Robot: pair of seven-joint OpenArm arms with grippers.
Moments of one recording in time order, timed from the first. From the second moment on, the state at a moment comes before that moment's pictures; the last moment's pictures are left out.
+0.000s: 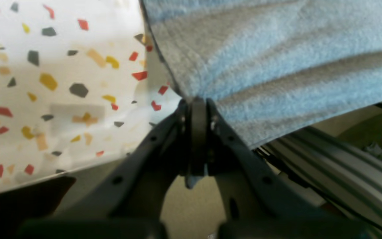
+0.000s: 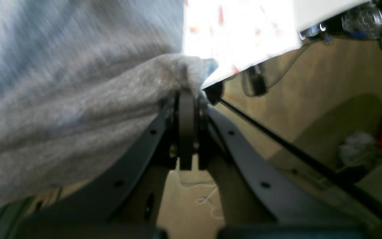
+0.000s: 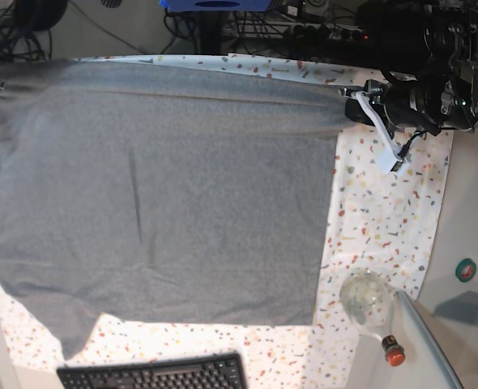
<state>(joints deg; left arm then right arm) 20.2 -25.3 -8.3 106.9 -41.7 -8.4 72.6 -20.0 5.1 46.3 100.4 1.9 18.1 -63.1</state>
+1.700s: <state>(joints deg) -4.1 -20.6 4.8 82.5 -40.9 -8.2 54.0 -0.9 9.7 31.5 93.4 0.9 17.9 -56.1</state>
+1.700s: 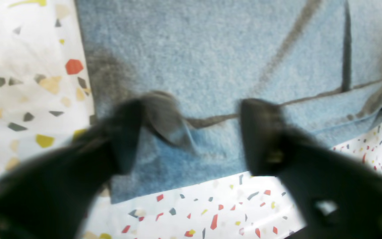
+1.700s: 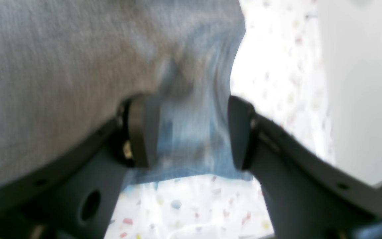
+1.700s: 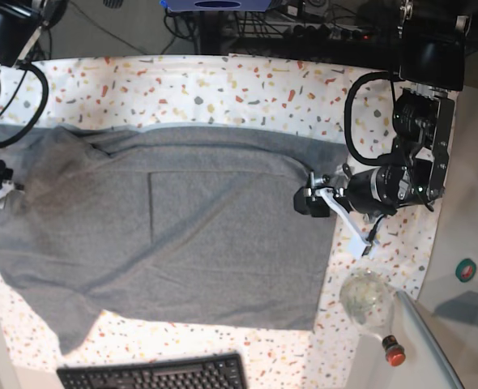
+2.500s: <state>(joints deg) 10.5 -14.2 -8.8 71.8 -42.3 -18.4 35.4 -14.2 -2.3 59.1 99.8 20.6 24.4 -54.8</state>
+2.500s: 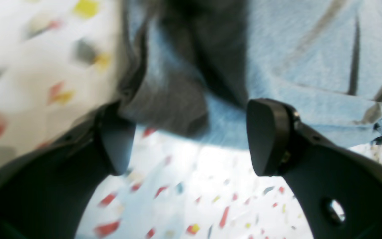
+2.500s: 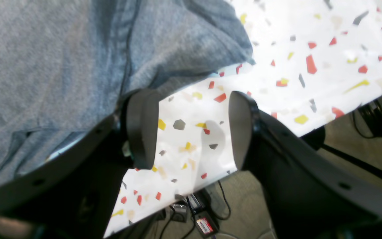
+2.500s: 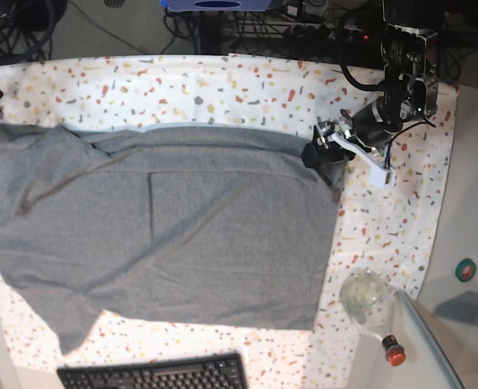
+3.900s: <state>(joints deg) 10.5 -17.2 -9.2 70.1 -41.7 -17.8 37.6 -2.6 10.6 46.1 70.6 0.6 24.5 -48.2</state>
